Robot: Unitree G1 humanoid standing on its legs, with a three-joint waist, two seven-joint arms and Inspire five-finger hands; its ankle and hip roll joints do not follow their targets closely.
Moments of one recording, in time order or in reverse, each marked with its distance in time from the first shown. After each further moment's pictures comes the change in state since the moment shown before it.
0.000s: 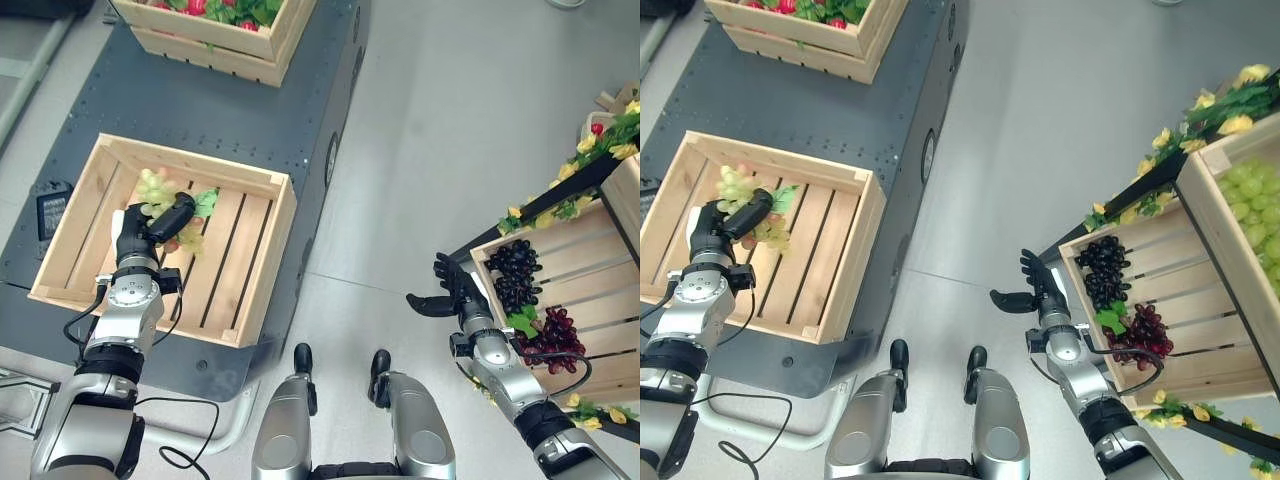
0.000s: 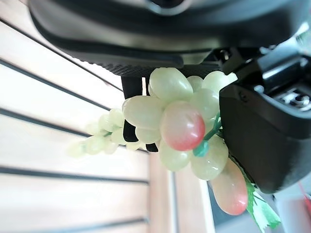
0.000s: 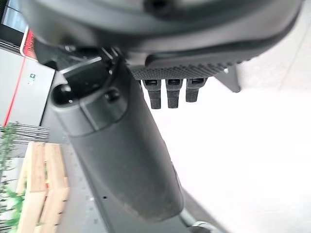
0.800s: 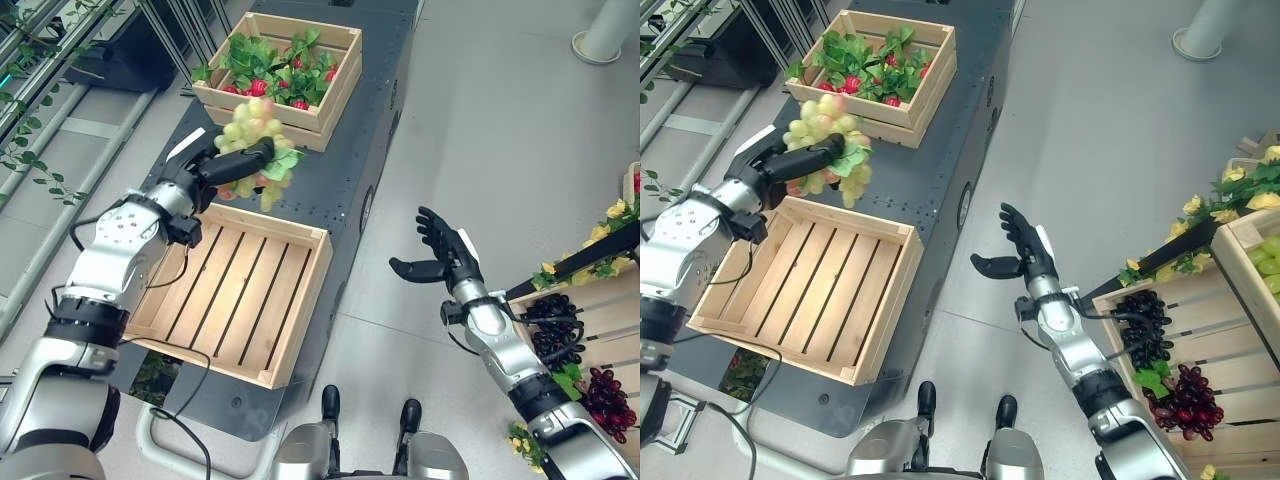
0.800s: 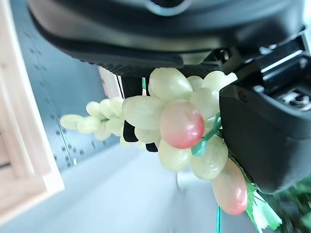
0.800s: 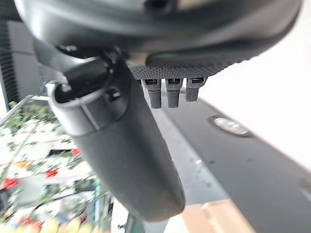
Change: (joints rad) left arm -0.295 0.153 -0.207 -0.275 -0.183 0.185 -0.495; right arm -0.197 -0.005 0.044 -0.080 -0.011 -0.031 0.049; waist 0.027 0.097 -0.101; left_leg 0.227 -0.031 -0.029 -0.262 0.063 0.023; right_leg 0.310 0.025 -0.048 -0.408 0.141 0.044
